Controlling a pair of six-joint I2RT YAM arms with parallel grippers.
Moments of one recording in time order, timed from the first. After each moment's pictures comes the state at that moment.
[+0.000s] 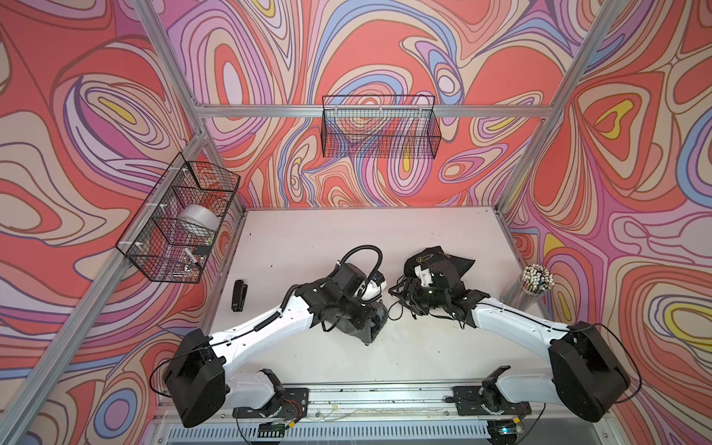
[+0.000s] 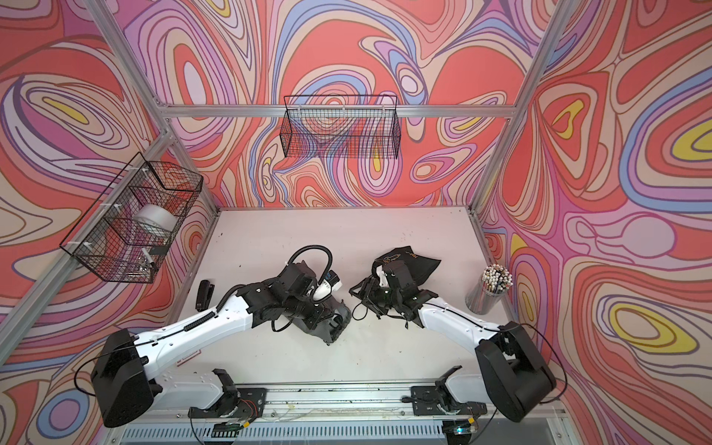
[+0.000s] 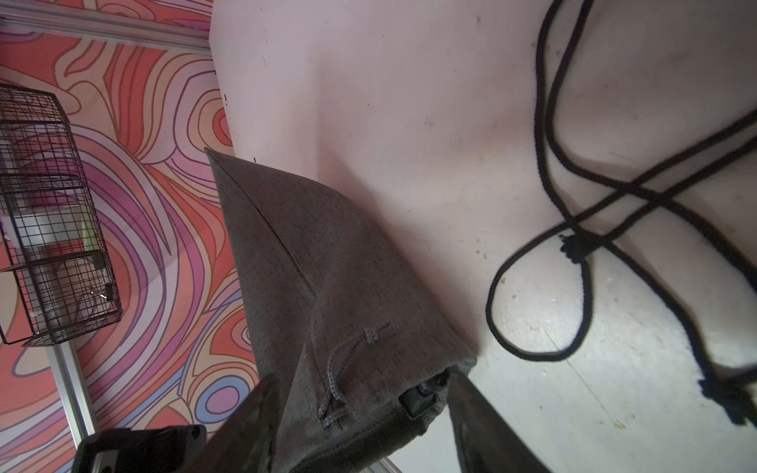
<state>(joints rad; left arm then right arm) -0.82 1.32 0.95 -0.57 0.29 -0.10 0.52 1.36 0.67 -0.02 -0.49 1.08</state>
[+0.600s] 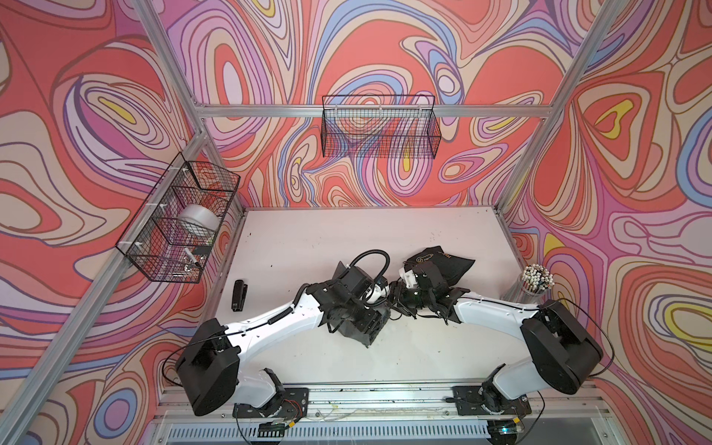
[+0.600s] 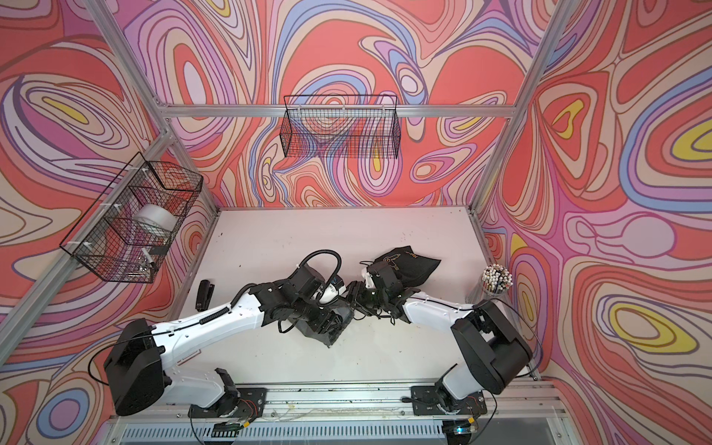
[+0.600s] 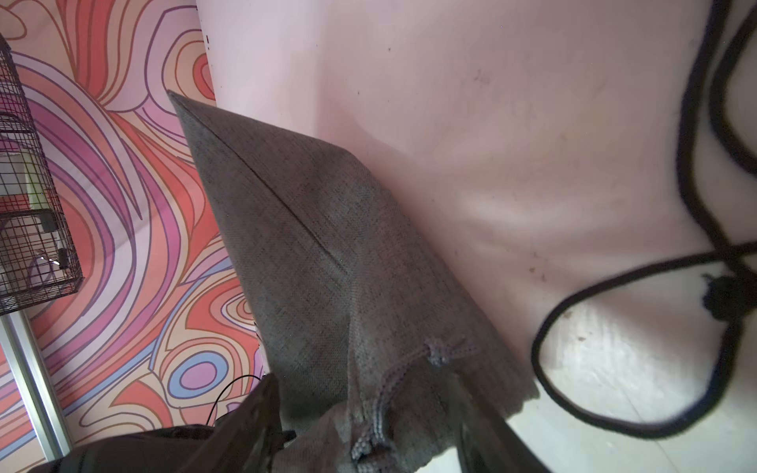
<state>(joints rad) -0.85 1.39 0.97 -0.58 0.20 -0.12 0.60 1.51 0.71 0.07 -0.49 1.03</state>
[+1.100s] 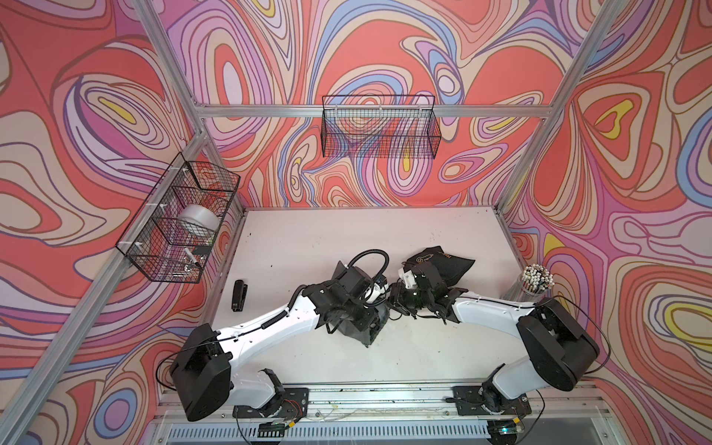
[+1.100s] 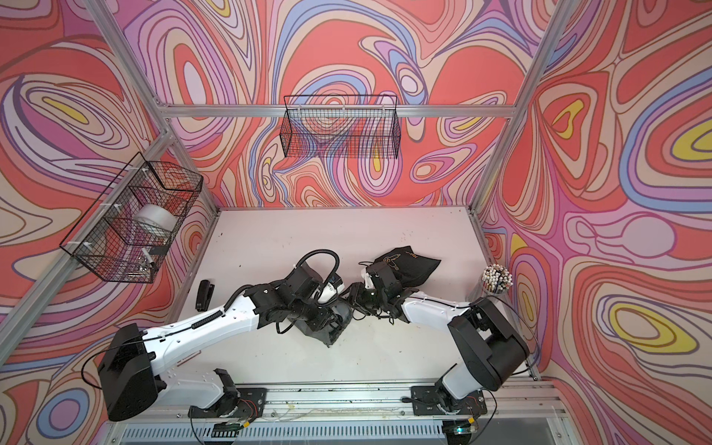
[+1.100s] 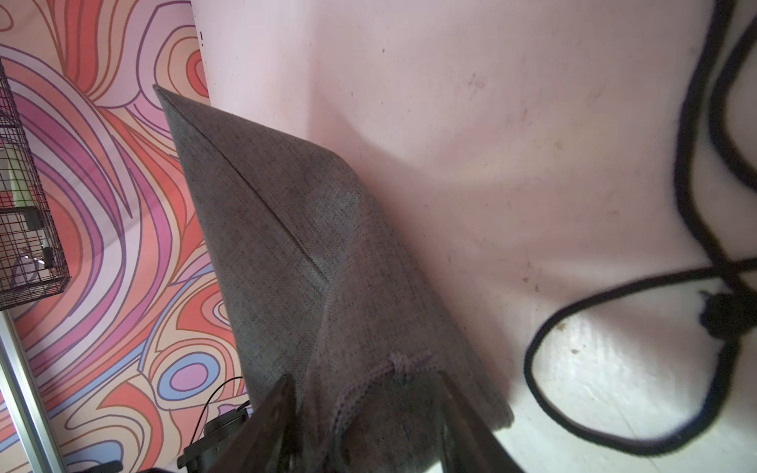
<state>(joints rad) -0.86 1.36 0.97 -0.59 0.17 -0.12 0.60 1.53 0.71 0.09 -0.49 1.03</state>
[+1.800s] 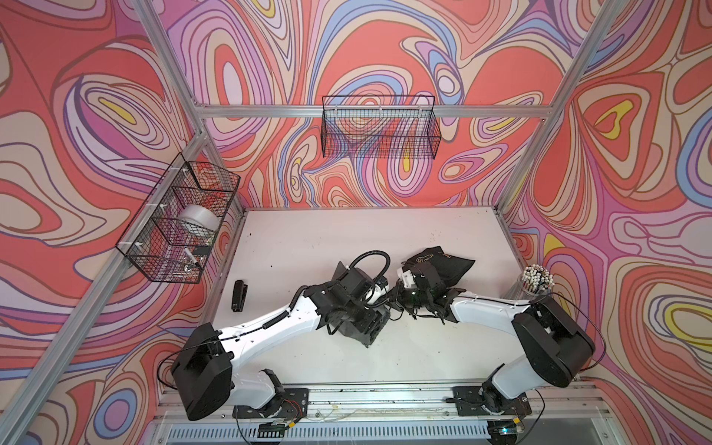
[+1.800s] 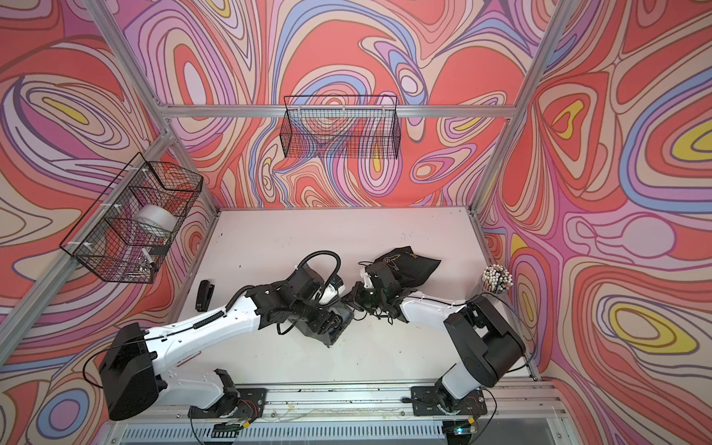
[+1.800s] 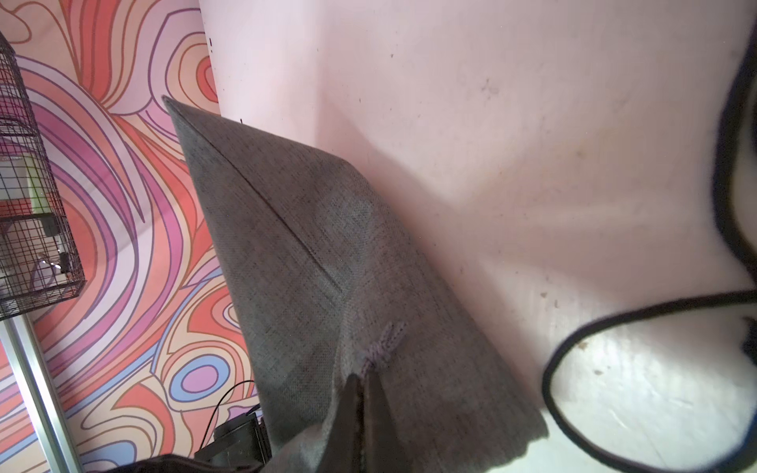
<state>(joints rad) -0.87 1.35 0.97 -0.59 0.14 -0.12 0.59 1.55 0.71 0.13 -0.49 1.05</state>
